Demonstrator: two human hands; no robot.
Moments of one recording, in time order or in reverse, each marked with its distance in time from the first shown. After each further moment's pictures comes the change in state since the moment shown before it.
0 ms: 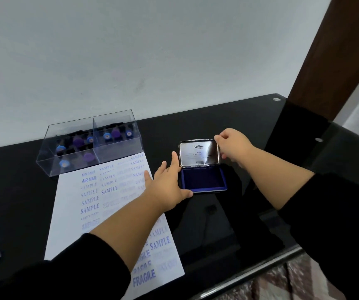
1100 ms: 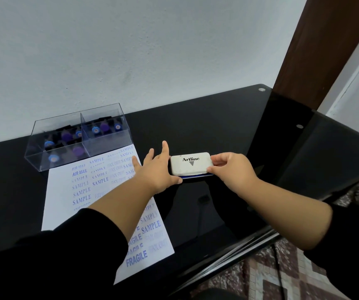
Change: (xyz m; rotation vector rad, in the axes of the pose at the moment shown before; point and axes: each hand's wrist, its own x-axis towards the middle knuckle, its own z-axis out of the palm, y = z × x) left_hand 0.000 0.007 -0.005 0.126 0.006 0.022; right_hand -0.090 0.043 0.007 0.151 0.017 -0.007
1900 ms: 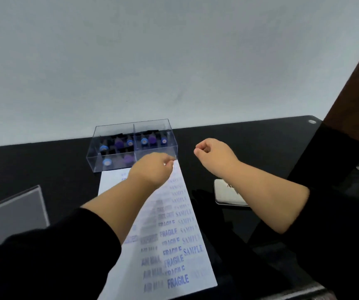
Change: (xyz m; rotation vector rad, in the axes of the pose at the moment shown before) left_hand -0.014 -0.070 -0.076 -0.026 0.220 -0.086; right_hand 0.037 -0.127 0.068 -0.182 -0.177 -0.266
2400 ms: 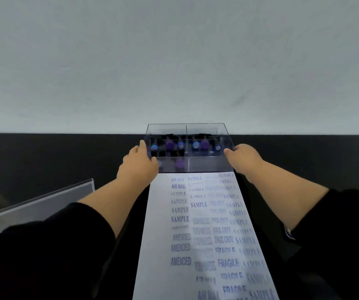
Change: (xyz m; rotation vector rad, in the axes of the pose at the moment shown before) left_hand 0.013 -0.140 -0.038 -0.052 0.171 -0.466; right_hand 0.093 -0.031 0.083 -0.022 -0.092 0.182
